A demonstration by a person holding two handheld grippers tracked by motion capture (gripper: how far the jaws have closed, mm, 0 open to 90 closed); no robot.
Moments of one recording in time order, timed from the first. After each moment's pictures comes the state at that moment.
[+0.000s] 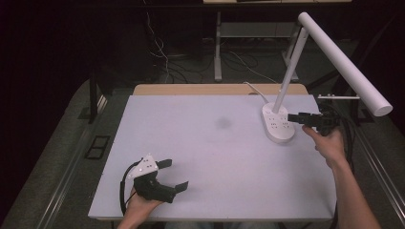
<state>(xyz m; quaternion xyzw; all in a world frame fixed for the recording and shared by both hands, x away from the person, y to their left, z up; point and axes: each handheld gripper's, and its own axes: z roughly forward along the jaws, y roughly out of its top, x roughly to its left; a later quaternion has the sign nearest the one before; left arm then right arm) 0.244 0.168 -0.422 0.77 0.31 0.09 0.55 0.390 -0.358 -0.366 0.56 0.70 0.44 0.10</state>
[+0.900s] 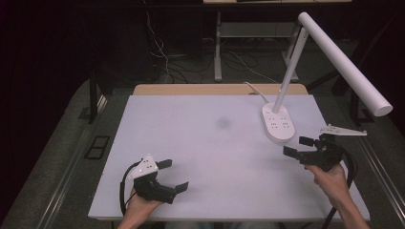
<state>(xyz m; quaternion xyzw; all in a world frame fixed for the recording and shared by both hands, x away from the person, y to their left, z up) 0.242 0.168 -0.421 0.77 0.31 0.09 0.55 0.292 -0.333 -0.381 0.47 0.71 0.51 0.08</state>
